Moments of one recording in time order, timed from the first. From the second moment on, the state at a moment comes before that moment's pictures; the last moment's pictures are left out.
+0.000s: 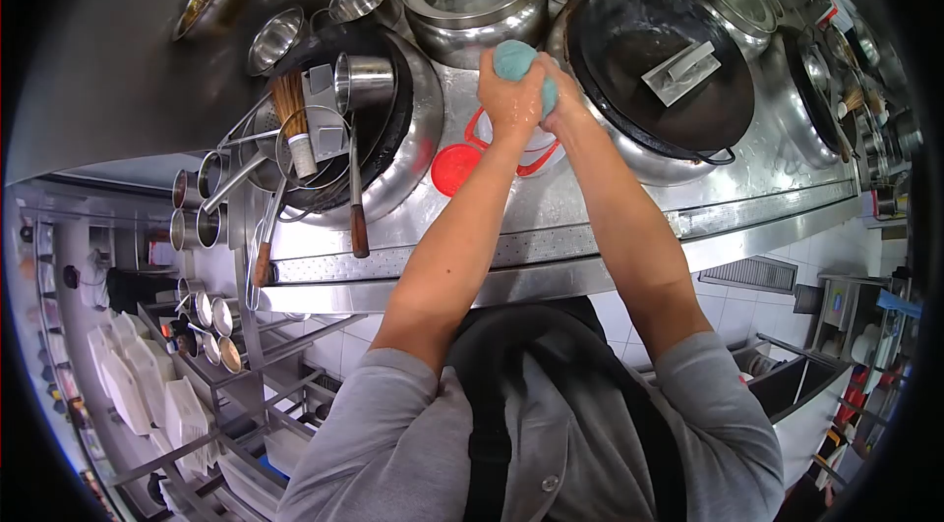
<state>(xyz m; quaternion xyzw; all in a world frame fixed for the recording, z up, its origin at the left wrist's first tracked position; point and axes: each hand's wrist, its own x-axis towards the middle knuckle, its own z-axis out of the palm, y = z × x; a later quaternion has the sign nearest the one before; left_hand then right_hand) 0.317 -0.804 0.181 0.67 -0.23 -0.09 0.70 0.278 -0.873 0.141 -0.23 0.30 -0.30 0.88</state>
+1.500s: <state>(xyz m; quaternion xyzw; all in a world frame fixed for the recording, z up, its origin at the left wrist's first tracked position) 0.376 -0.763 0.101 0.81 -0.37 -0.11 0.44 0.317 -0.974 0.197 -0.96 -0.13 0.14 0.21</state>
